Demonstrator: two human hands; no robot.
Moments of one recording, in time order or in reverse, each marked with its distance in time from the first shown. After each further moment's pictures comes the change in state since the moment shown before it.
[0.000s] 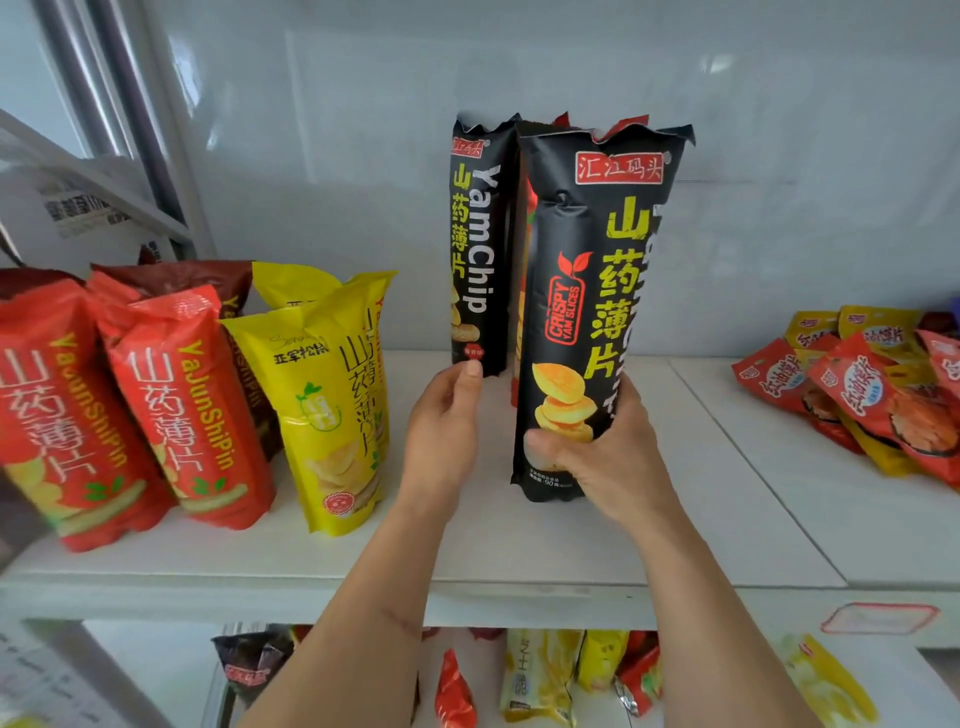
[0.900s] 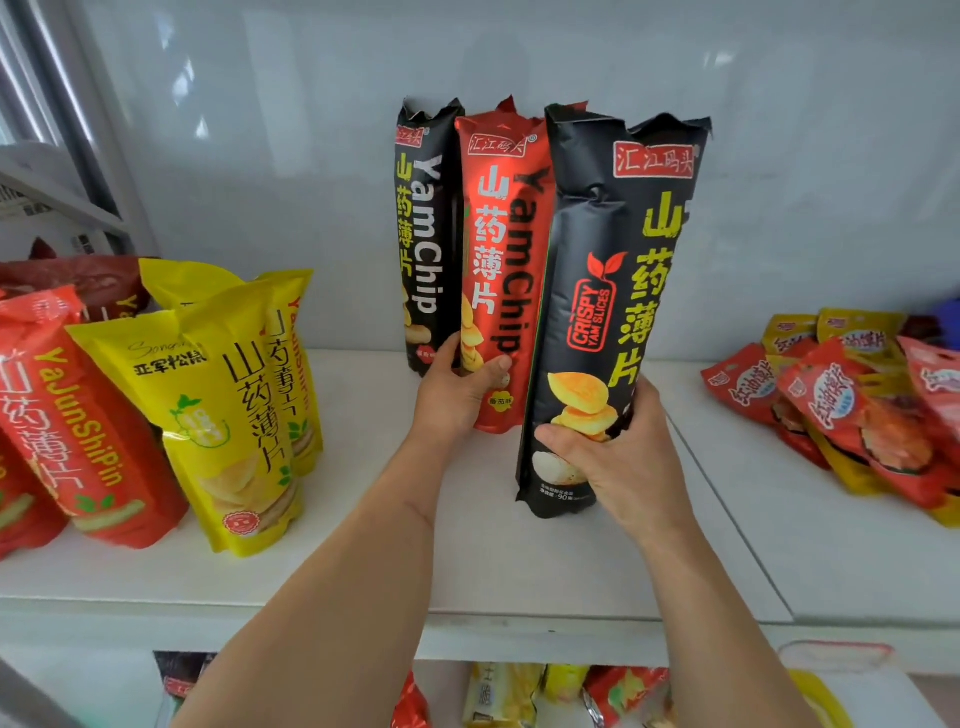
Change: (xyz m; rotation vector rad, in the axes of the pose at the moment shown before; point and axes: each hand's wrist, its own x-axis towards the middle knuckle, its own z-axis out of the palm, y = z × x) left_hand 0.063 -0.022 0.085 -0.080 -0.199 -0.091; right_hand 0.016 0.006 -0.062 0.089 0.063 -0.056
